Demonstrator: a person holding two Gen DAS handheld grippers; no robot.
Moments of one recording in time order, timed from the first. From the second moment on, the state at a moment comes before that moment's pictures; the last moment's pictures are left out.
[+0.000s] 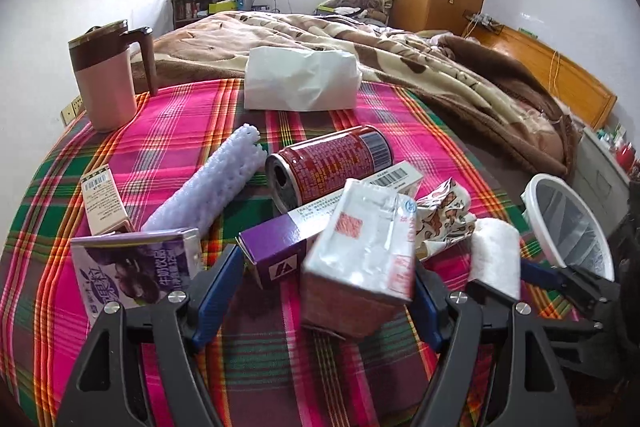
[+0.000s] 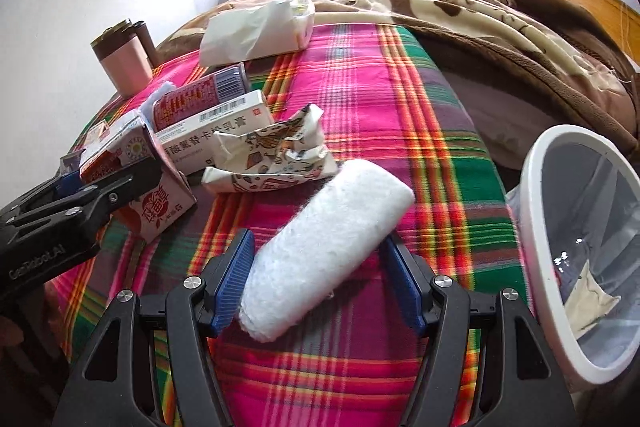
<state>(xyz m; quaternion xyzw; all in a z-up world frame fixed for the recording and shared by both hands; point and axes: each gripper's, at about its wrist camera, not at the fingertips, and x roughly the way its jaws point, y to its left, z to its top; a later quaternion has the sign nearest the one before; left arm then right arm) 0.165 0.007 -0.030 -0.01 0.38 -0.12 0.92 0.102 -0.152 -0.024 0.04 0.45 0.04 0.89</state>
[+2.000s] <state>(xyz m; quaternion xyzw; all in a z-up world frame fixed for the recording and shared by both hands) 0.100 -0.055 0.024 -0.01 0.32 -0.19 0.93 0.051 -0.201 0.026 0.08 0.34 0.01 0.94</state>
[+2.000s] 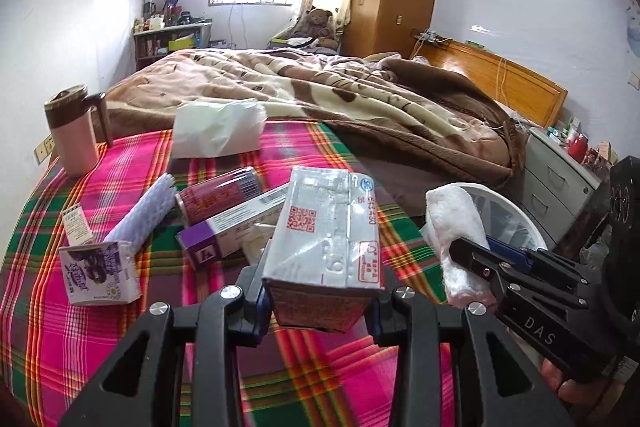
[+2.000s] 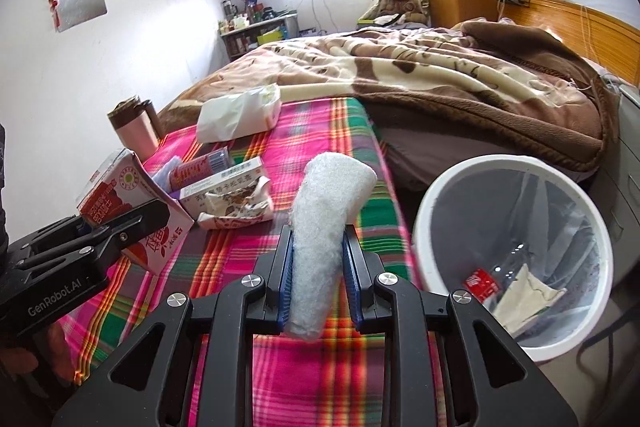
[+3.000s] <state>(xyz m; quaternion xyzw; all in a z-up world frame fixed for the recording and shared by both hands) 0.092 -0.194 0.036 0.03 0.31 -0.30 0.90 0.026 -0.315 0.036 0.11 0.32 -0.10 0.94</state>
